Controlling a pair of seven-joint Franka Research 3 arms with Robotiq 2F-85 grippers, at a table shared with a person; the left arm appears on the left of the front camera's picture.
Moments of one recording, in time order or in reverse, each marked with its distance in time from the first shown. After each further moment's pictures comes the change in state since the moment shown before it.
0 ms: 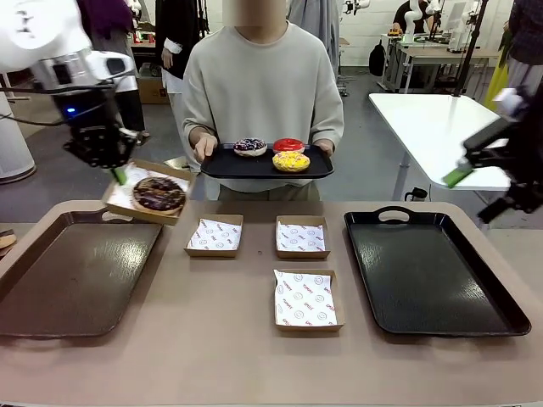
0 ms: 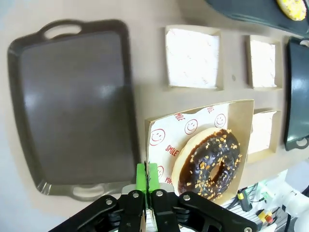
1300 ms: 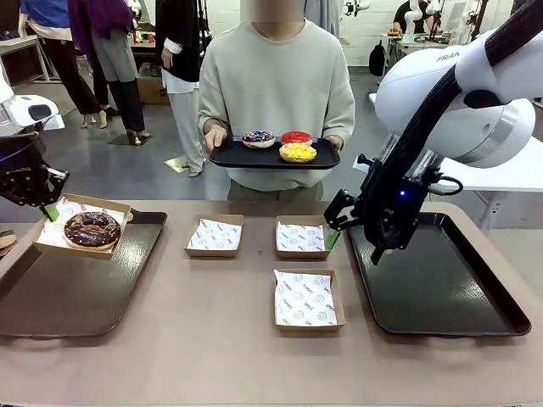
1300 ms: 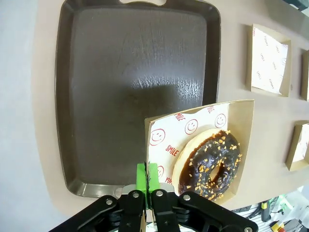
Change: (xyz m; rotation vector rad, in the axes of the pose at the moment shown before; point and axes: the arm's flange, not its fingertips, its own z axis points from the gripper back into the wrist) left arm -0.033 0.117 -0.046 0.062 -0.006 0.106; right arm 0.059 0.063 -0.186 -0.265 0.105 -0.026
